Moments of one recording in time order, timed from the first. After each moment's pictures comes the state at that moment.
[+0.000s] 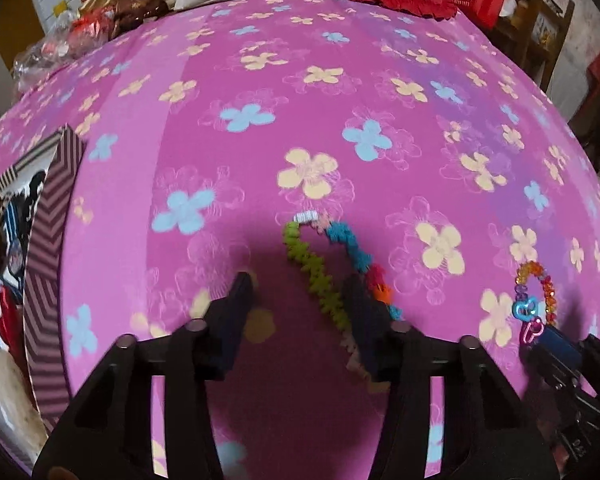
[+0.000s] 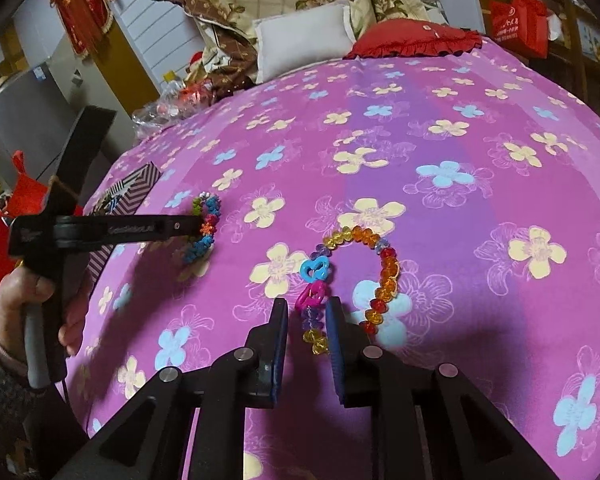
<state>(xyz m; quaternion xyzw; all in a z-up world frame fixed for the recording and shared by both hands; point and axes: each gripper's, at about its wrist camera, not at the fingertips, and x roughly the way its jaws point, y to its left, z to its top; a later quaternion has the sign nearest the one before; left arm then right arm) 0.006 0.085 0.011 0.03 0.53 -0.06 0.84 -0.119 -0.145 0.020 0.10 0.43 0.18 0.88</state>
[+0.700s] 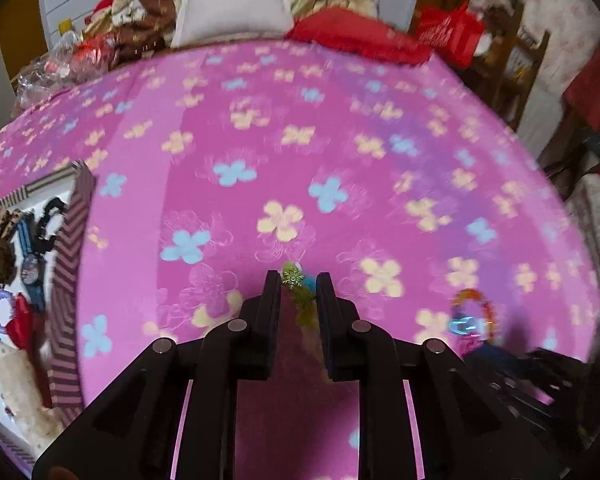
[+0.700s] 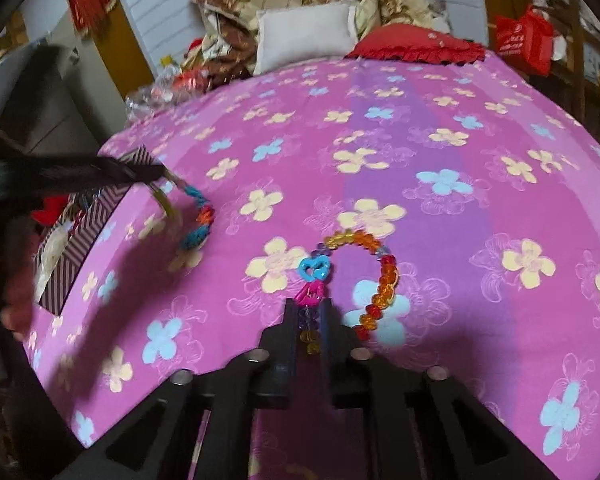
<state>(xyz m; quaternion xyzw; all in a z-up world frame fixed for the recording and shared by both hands) -0.023 0.088 0.070 -0.01 0.46 -0.10 0.88 -0.116 -0.129 0.027 0.05 0.45 0.16 0.88</state>
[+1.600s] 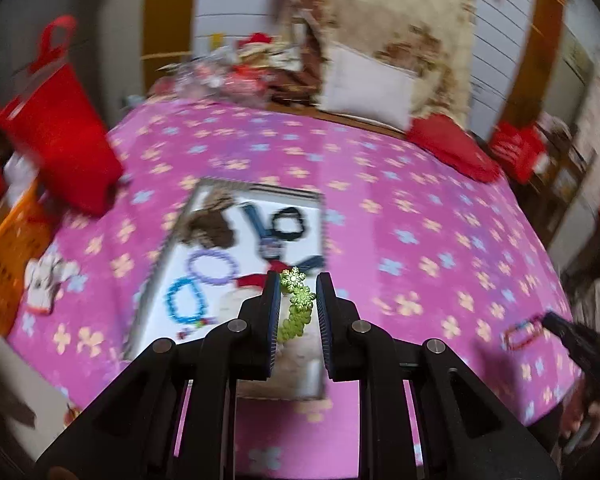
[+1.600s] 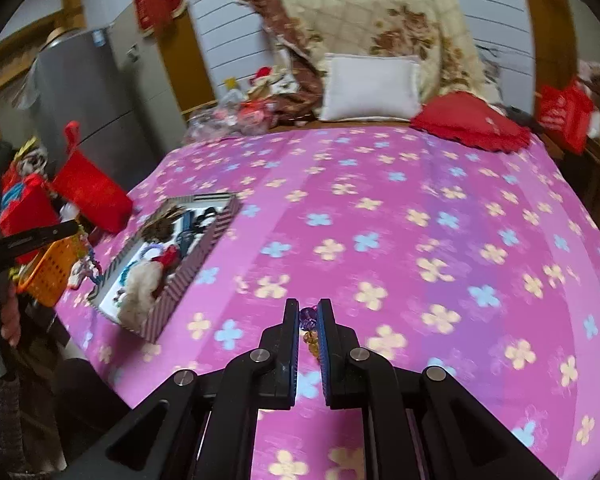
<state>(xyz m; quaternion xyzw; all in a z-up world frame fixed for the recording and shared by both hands) -0.166 0.322 0.172 -0.12 0.37 0.05 0.92 -0.150 -0.048 0.160 0.00 0.38 0.24 0.89</state>
